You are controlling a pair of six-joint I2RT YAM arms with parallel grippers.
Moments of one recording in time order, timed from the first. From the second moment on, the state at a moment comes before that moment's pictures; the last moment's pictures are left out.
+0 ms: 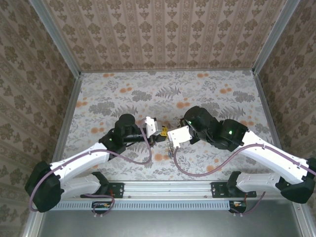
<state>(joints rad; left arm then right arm) -0.85 1.09 0.62 0.28 0.64 0.19 0.95 1.13 1.24 -0.86 0.30 -1.21</state>
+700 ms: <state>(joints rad) -0.78 0.68 0.40 0.20 0.31 0.08 0.93 1.00 1.07 -0.29 0.31 -1.66</state>
